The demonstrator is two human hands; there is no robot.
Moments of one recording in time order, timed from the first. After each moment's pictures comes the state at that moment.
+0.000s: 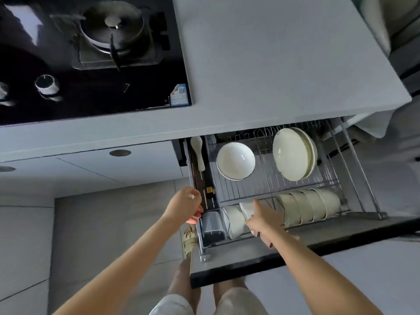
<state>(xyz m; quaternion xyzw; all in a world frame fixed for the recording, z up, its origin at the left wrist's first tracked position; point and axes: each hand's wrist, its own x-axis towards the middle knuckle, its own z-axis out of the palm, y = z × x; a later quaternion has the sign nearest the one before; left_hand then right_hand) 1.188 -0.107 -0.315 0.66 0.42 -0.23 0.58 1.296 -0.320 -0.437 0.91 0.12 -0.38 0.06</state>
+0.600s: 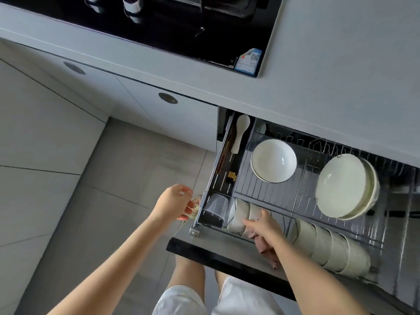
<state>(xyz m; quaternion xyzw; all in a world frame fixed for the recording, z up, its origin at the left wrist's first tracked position) 1.134 -0.157 -0.335 0.52 0.64 -0.09 0.56 1.322 -0.333 -0.506 0.84 0.17 -0.51 0.01</state>
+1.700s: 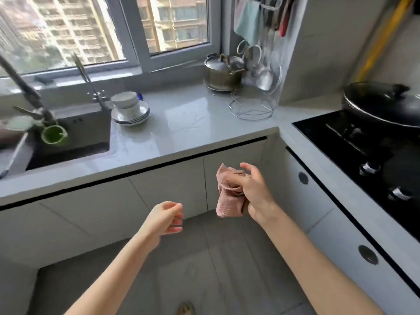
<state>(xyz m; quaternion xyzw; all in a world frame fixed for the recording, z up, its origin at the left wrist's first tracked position) 0.688 -0.140 -0.183 0.20 0.75 0.41 0.47 0.865 -0.019 -0.151 0.45 0.42 -0.70 -0.35</state>
